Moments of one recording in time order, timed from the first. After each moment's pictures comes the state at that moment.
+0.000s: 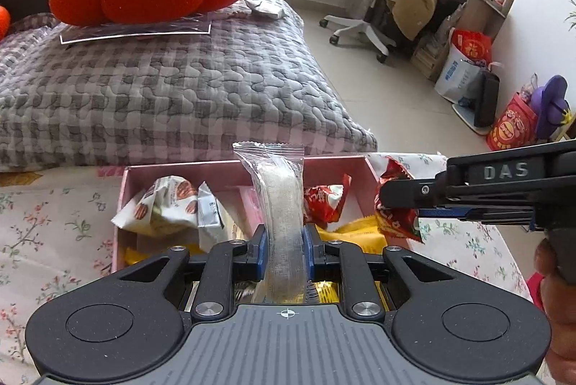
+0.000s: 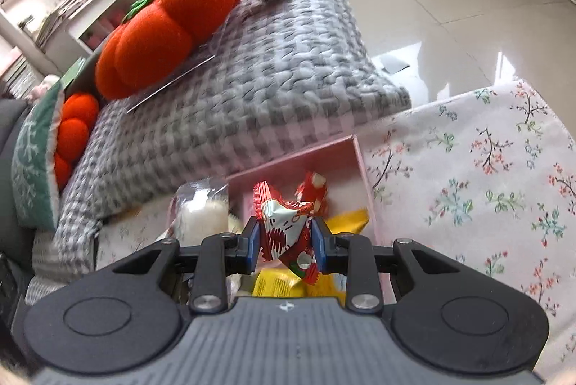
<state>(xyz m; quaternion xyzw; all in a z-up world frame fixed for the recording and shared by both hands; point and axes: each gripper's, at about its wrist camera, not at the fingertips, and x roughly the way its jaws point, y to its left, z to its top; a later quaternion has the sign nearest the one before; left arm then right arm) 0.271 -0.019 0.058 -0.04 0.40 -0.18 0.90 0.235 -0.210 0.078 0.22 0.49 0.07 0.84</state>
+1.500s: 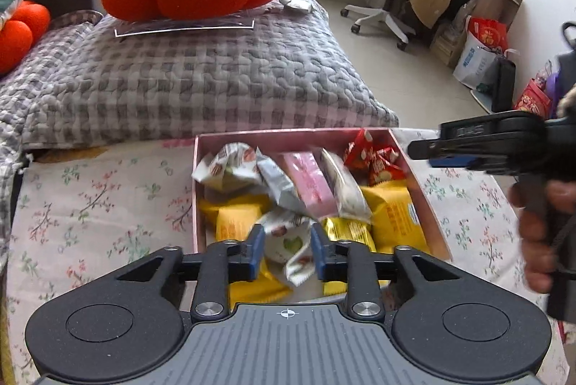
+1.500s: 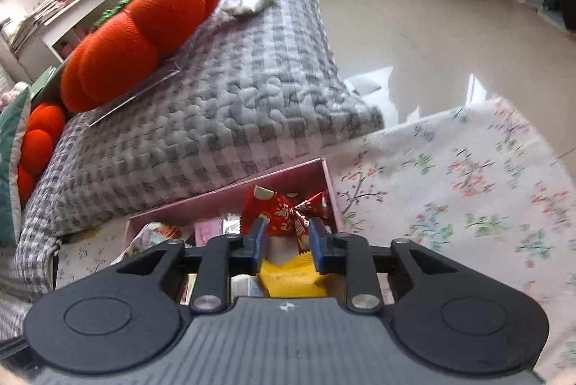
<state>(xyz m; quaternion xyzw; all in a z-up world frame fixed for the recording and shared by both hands) 0.213 0.023 0.090 -0.02 0.43 -0.14 0.89 0.235 -0.207 0.074 0.17 0.47 0.02 0.87</state>
